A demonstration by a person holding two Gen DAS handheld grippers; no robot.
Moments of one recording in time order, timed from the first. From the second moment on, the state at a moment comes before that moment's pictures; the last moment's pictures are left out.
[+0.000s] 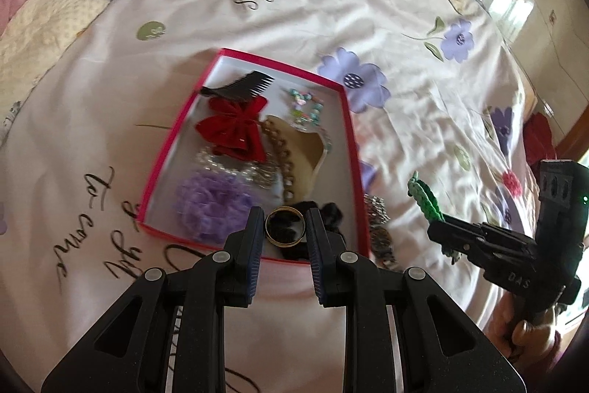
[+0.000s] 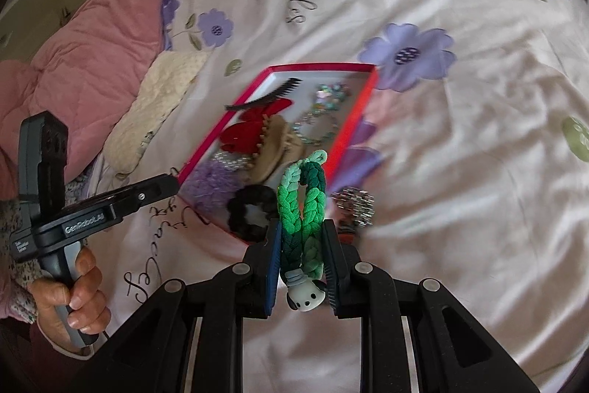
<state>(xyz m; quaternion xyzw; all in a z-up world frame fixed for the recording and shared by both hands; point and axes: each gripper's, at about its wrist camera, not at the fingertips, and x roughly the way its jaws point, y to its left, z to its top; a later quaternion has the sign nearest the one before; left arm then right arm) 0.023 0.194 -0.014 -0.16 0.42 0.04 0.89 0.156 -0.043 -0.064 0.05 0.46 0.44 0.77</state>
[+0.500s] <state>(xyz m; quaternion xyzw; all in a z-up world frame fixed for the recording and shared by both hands) 0.067 0.227 -0.016 -0.15 0.41 0.07 0.90 0.157 0.022 -0.071 0.04 0.47 0.48 0.74</state>
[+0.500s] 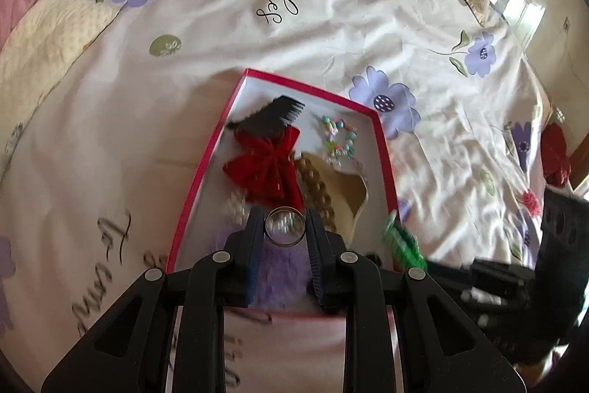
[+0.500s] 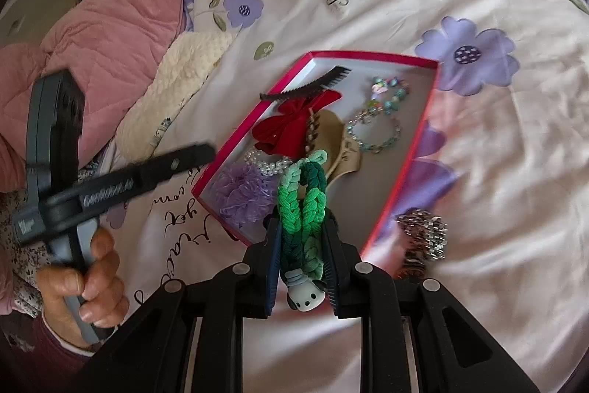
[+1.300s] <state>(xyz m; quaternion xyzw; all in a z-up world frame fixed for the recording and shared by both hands) 0.116 0.244 -0.066 -0.13 0.46 0.07 0.87 0.186 0.064 -0.112 0.03 0.51 0.47 0.72</state>
